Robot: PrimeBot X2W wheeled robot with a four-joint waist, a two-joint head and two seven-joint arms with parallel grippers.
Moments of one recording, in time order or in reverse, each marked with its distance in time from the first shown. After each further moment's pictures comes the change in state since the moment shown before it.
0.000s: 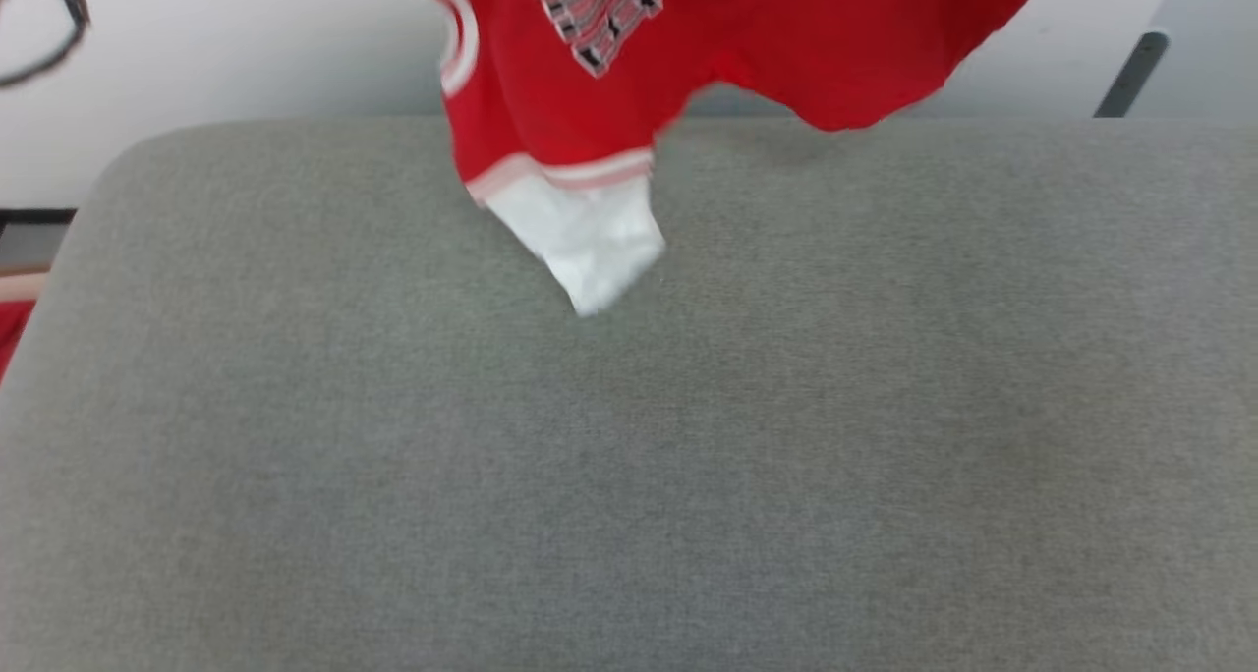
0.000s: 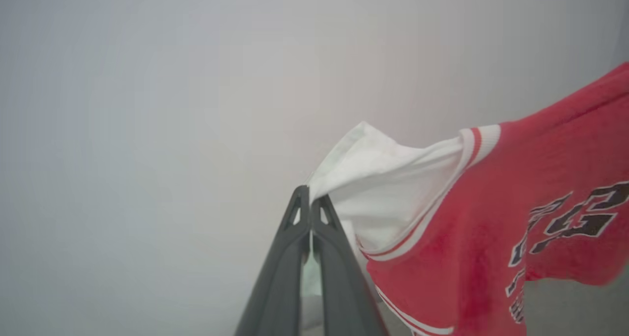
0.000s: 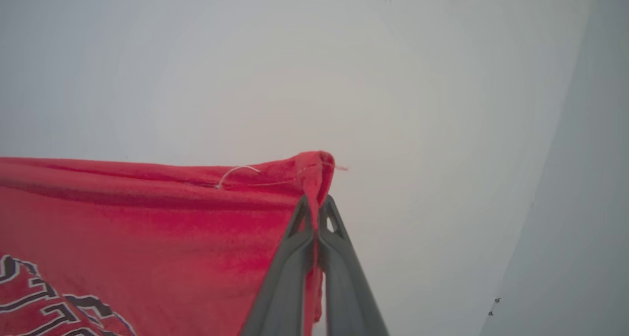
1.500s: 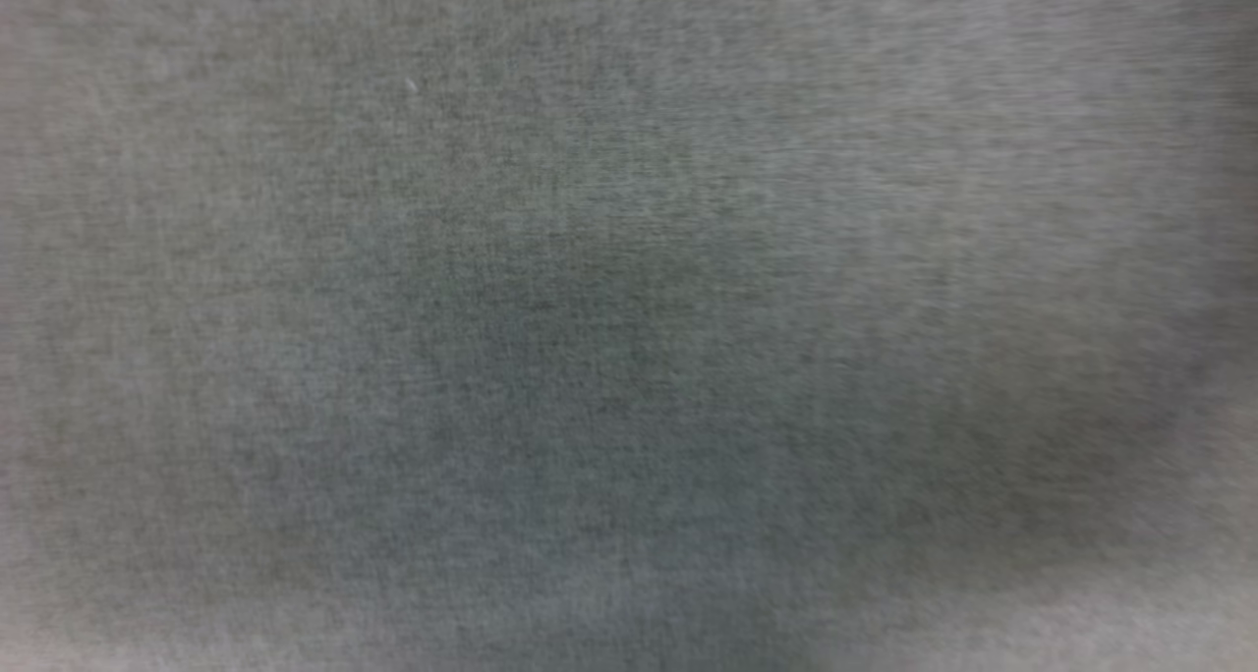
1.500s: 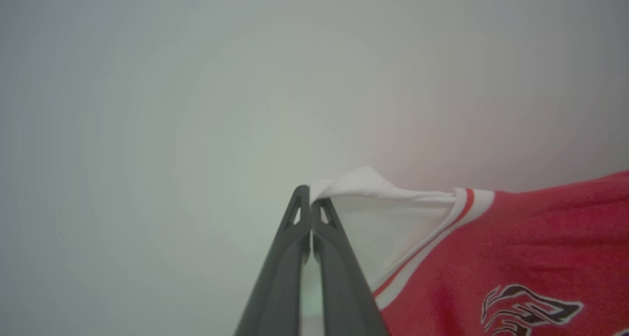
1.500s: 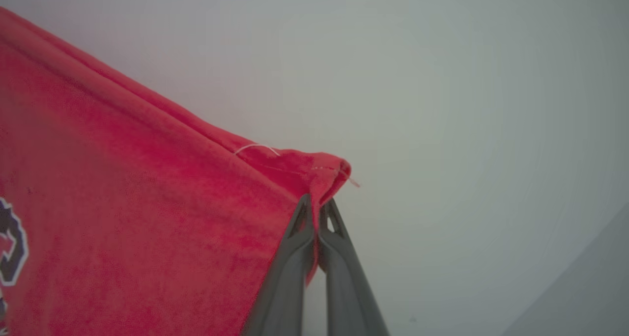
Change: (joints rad) left arm -0.614 -0.155 -0.004 0.412 0.167 0.010 -0.585; right arm -0.316 0.102 -0.273 0.029 -0.533 0.000 -0.334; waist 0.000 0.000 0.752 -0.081
